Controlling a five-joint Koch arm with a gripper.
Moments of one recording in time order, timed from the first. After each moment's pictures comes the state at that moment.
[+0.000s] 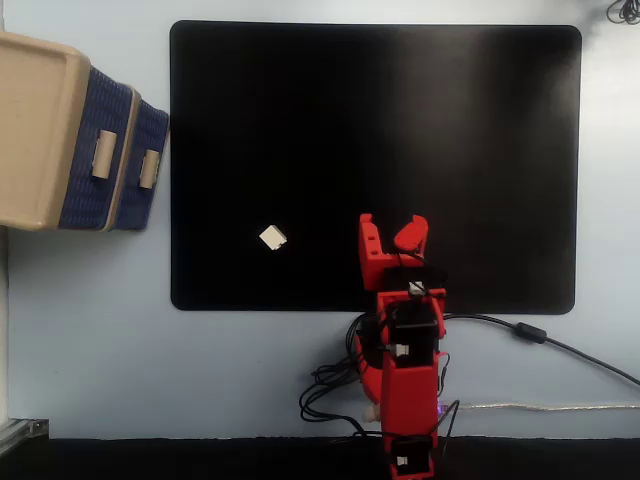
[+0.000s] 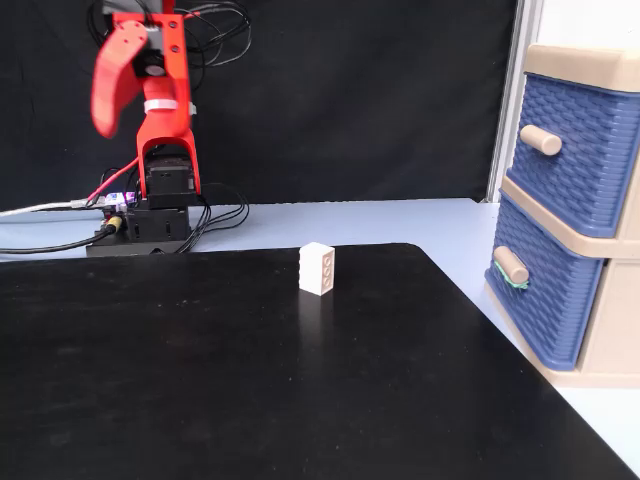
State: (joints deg) arm 78.1 119.7 85.7 82.8 95.8
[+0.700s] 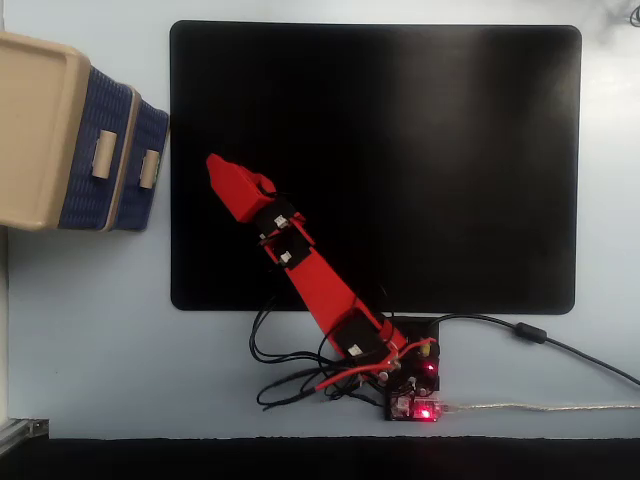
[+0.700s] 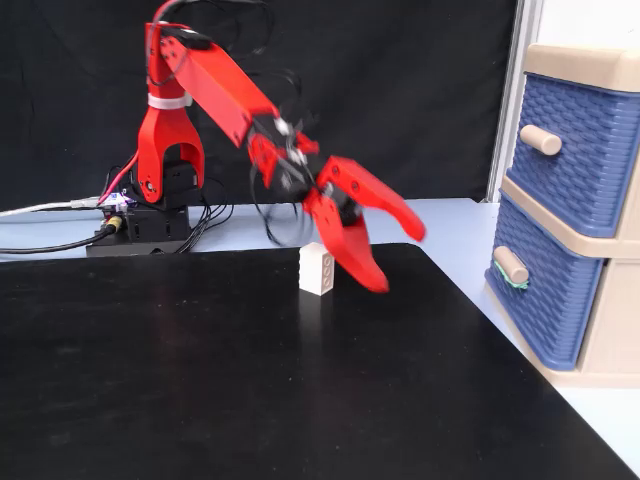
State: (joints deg) arm 44.0 77.7 110.7 -17.8 164.0
